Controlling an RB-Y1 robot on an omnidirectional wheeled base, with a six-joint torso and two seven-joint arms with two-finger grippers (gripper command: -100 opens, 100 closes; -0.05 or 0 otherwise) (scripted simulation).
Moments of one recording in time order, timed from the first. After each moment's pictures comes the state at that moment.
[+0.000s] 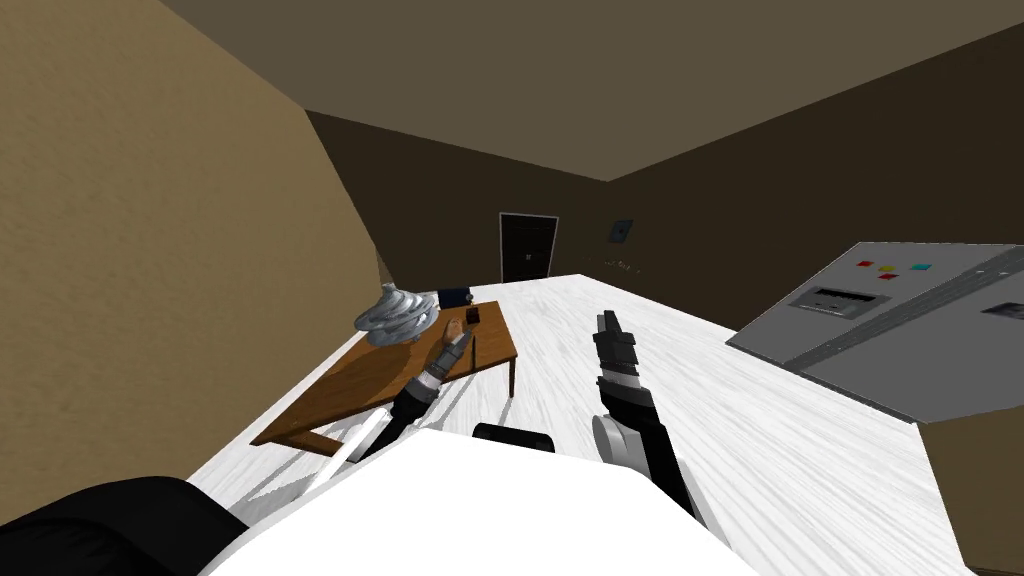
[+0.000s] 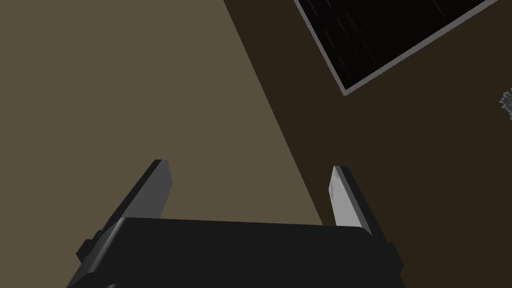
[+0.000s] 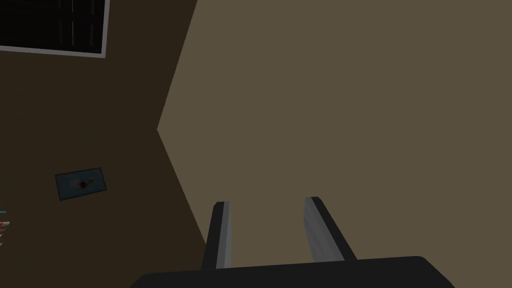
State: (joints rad) left arm 0.60 0.35 -0.10 -2.14 -0.39 -0.41 -0.11; right arm 0.48 -0.01 0.07 -2.28 0.03 -0.39 0.14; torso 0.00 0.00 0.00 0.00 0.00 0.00
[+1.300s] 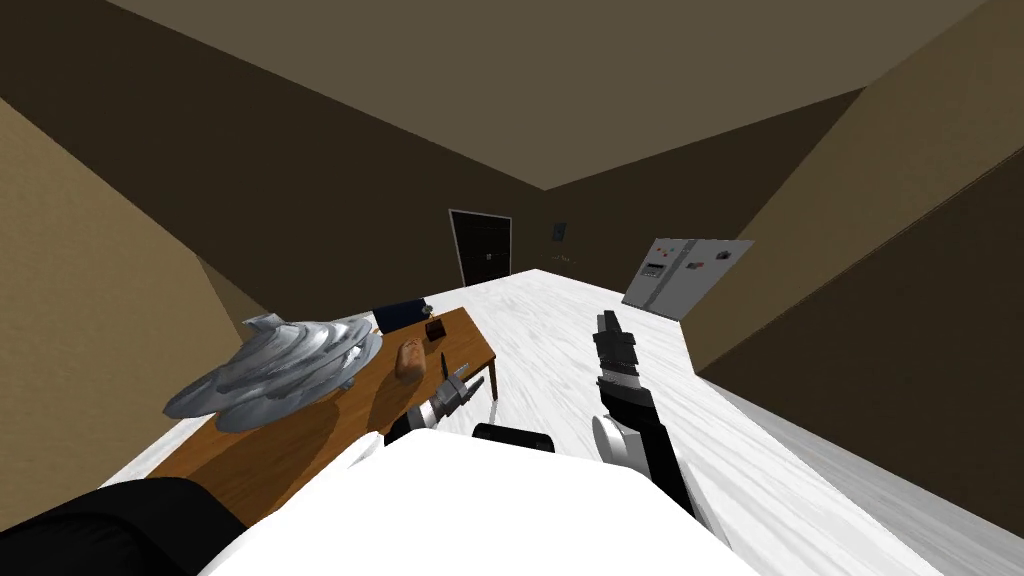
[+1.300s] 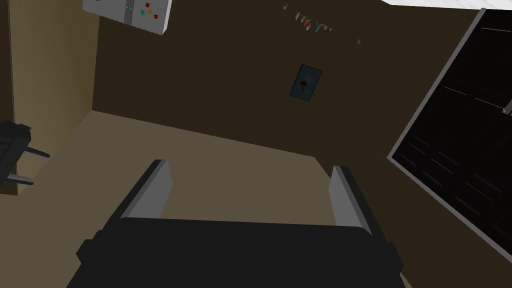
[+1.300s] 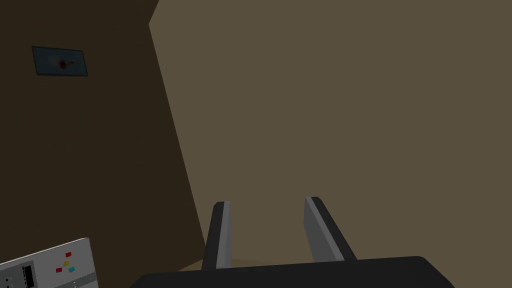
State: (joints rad) left arm 0.69 0.55 -0.22 -2.03 -0.75 -0.41 -0.22; right arm 0.48 -0.01 0.07 -2.28 0.03 -0.39 0.14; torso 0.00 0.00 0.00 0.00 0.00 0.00
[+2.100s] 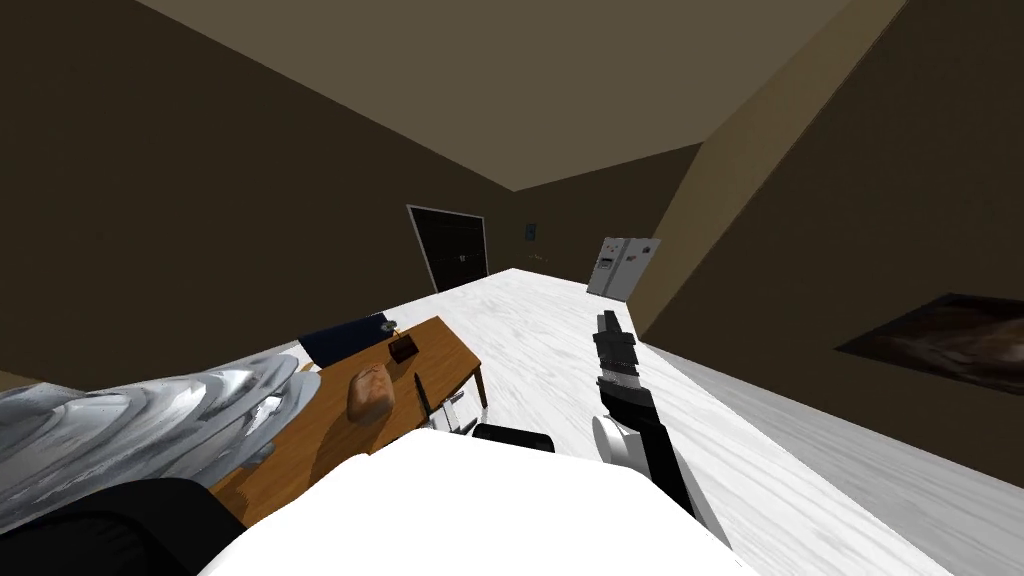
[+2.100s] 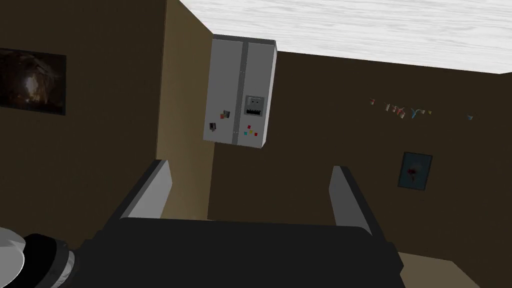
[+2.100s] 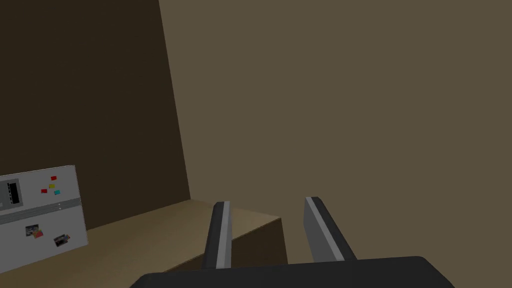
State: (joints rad) left arm 0.72 0.68 -0.30 -1.92 -0.97 -0.41 -0.29; right arm 0.48 -0.01 0.07 -2.28 0.03 -0.39 0.14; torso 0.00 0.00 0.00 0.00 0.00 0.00
